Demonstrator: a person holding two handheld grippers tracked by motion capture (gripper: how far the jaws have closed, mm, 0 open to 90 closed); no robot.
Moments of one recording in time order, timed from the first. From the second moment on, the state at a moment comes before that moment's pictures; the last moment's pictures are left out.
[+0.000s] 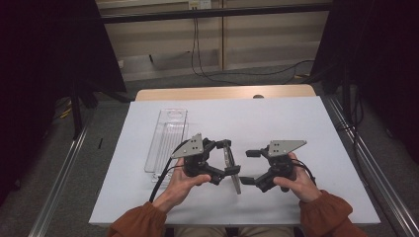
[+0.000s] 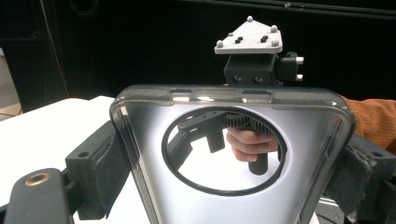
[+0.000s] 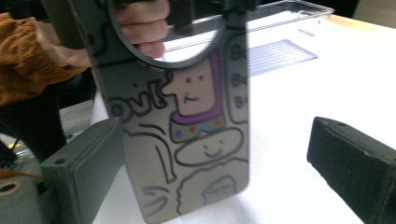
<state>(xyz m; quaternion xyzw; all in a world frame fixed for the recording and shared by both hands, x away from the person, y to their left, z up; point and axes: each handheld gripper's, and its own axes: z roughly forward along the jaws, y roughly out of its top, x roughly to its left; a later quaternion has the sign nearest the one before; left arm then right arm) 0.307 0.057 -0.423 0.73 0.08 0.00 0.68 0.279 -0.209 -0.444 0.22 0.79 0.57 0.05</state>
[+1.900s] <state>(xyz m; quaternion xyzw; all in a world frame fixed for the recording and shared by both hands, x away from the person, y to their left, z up) 0.309 0.097 -0.413 0.72 0.21 0.10 0.66 0.248 -0.262 -0.451 0.36 0.72 0.56 0.21</state>
